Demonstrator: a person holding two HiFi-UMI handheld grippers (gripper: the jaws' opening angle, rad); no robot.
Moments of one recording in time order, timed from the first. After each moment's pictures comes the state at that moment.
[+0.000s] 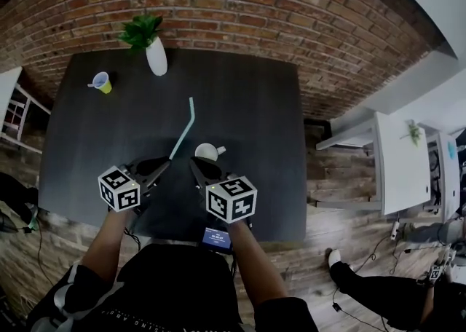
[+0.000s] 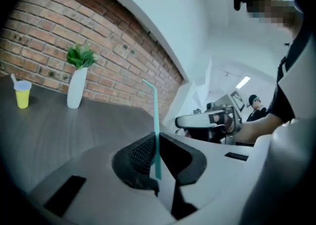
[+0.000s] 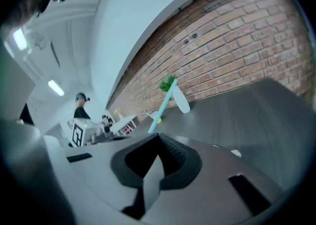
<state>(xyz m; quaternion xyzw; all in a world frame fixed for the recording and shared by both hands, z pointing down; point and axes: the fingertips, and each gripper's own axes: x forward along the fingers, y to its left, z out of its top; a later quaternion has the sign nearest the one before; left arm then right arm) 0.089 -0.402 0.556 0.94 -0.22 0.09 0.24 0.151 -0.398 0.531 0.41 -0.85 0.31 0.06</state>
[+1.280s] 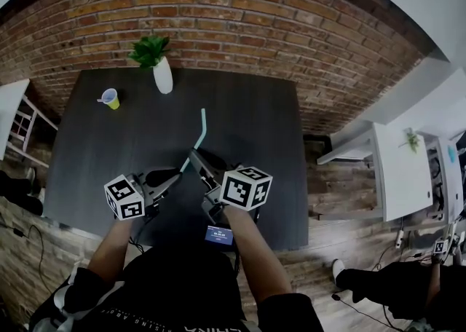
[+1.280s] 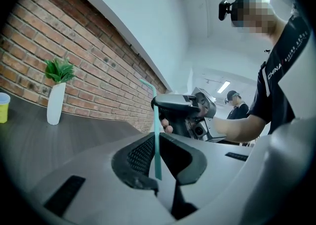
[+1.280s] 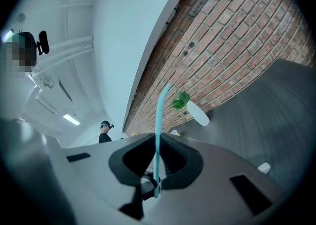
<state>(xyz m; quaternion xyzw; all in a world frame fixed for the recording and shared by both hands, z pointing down) 0.101 -0.382 0.499 0.97 -0.15 0.02 0.19 0.141 -0.430 0.446 0.35 -0.86 0.36 -0.09</state>
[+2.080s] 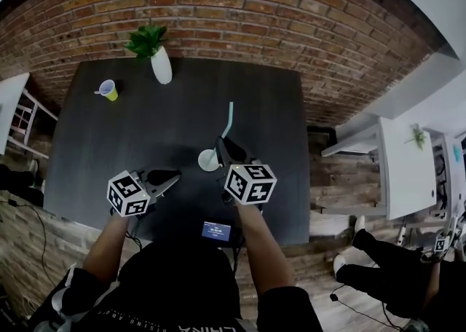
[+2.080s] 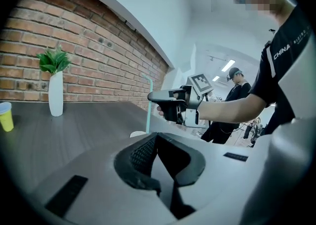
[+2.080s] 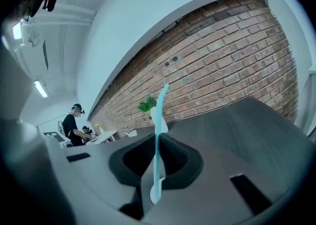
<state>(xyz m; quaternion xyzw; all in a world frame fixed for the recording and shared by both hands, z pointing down) 0.112 -0.373 0.549 0.96 -0.15 0.16 0.18 0.231 -0.461 0.512 0.52 -0.81 0.26 0.00</state>
